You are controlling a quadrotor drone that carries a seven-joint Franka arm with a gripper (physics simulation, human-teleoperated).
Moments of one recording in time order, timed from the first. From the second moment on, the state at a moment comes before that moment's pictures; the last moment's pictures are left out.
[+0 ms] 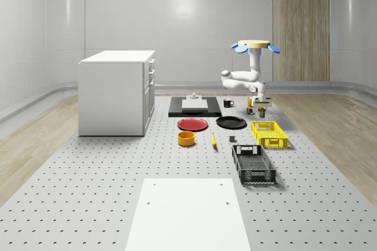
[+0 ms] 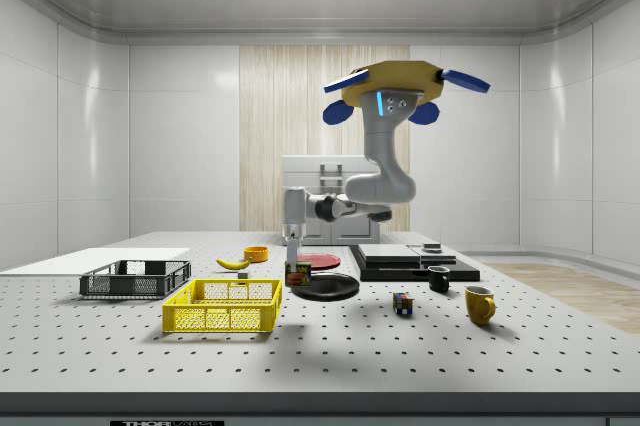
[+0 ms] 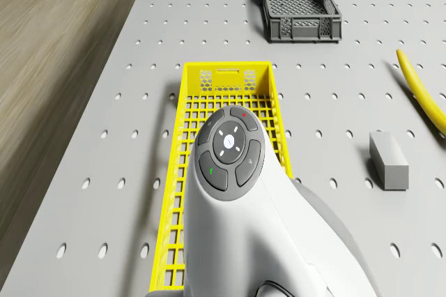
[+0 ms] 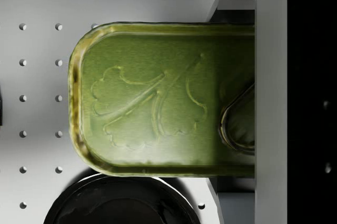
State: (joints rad) arm -1.13 -1.46 1.29 -2.86 -1.88 1.54 1.65
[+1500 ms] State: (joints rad) arm -1.14 -1.48 1.29 -2.86 -1.87 1.56 1.65
